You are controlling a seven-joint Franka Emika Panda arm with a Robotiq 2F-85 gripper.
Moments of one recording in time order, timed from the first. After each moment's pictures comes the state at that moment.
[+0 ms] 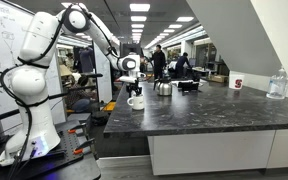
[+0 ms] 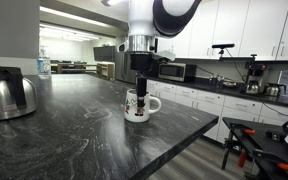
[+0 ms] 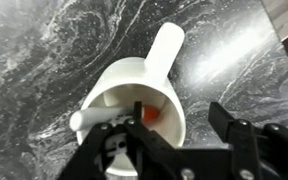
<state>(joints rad) 0.09 0.40 0.07 -1.96 -0.02 2.34 -0.21</state>
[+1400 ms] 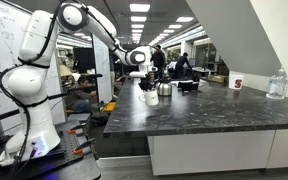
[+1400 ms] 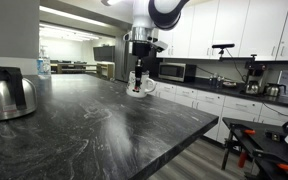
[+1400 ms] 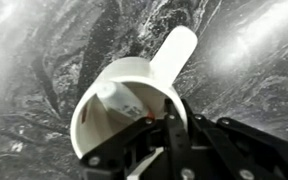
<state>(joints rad) -0.03 0.37 0.02 -1.88 -0.06 2.30 -0.23</state>
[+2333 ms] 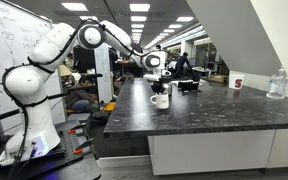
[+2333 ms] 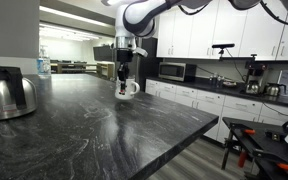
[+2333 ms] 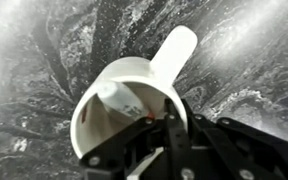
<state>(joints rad) -0.08 0.71 0.01 -1.40 0.00 2.10 -0.23</state>
